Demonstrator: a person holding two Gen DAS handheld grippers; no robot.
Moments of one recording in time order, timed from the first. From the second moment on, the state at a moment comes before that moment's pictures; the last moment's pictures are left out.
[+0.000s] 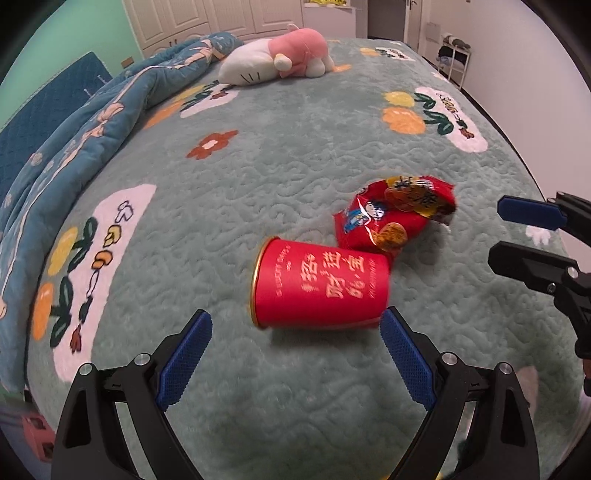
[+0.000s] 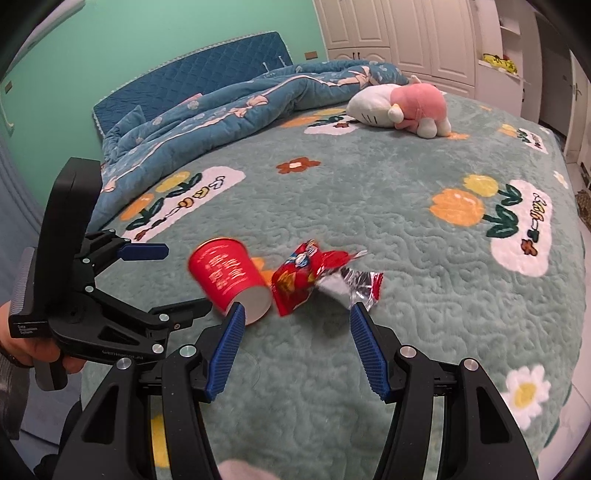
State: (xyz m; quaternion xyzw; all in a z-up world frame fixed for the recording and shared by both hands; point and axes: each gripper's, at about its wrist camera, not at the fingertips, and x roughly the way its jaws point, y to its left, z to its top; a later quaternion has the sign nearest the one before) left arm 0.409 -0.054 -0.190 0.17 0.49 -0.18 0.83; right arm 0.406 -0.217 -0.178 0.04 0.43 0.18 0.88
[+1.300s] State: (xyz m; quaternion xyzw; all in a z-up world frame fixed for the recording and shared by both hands) left arm 0.381 -0.058 -0.159 0.12 0.47 -0.22 0.84; right arm 0.395 -0.232 -0.170 0.05 0.42 0.18 0.89
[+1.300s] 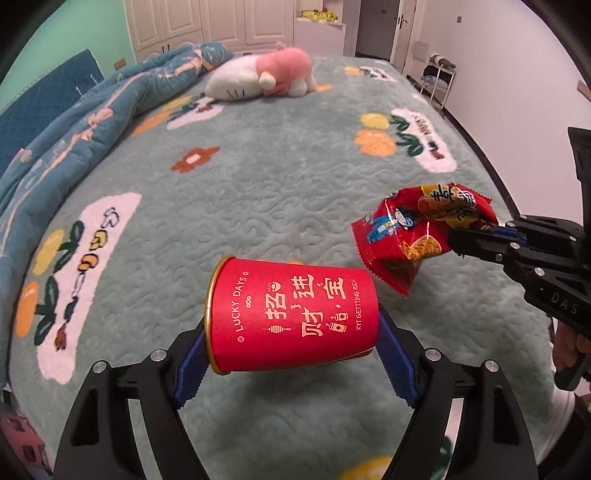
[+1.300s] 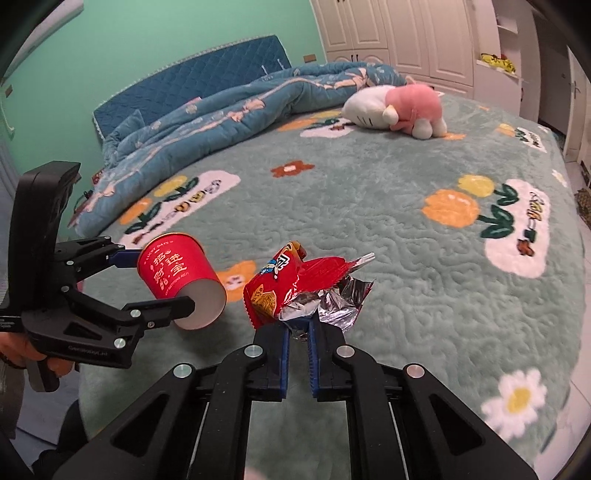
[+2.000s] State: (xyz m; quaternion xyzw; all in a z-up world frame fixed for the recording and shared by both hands) left arm 0.216 -0.137 -0.081 0.17 0.41 -0.29 0.85; right arm 0.172 -0.306 -0.076 0.11 0.35 0.12 0.92
